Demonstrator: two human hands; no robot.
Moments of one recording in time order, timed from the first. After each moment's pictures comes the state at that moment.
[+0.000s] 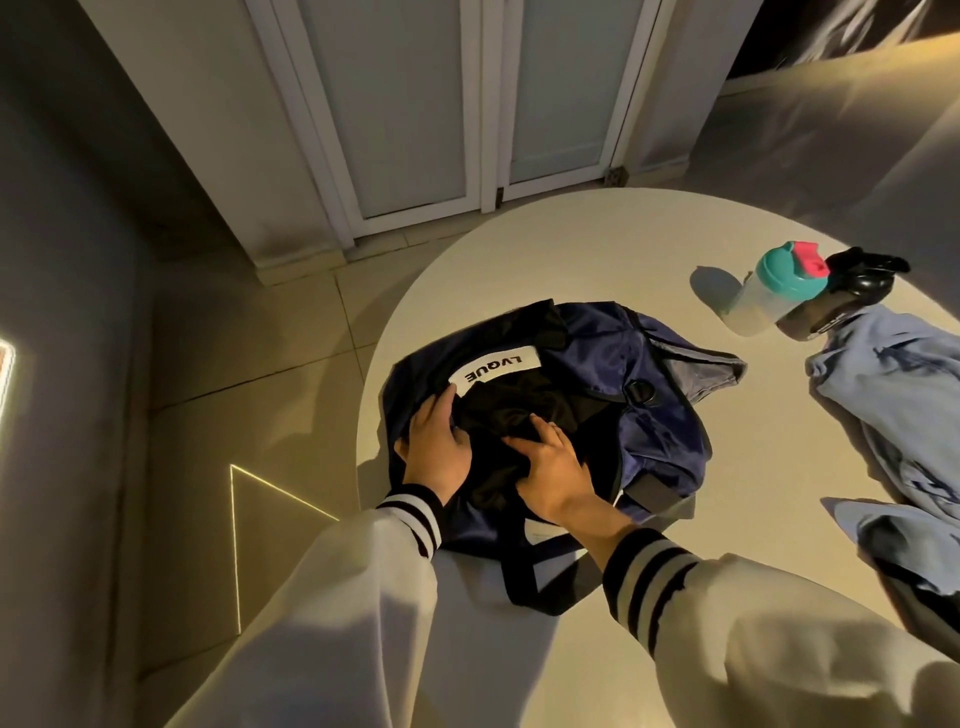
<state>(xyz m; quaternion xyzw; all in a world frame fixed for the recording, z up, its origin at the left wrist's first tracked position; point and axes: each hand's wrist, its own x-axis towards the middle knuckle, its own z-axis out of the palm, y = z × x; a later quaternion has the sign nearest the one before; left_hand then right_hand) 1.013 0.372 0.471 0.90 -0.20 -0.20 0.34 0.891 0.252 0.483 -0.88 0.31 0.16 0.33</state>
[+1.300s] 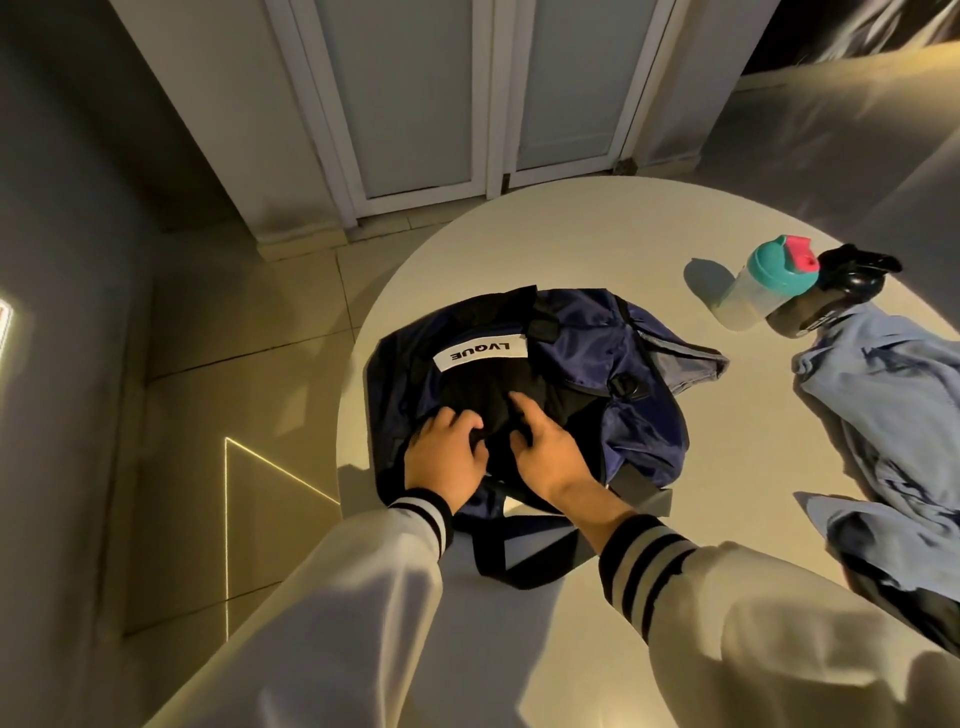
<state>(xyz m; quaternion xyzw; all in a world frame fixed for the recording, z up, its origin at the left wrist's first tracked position) 0.960 0.367 0.456 0.92 -0.31 -0.13 0.20 0.869 0.236 0.477 -0.85 0.32 0.04 0.42</state>
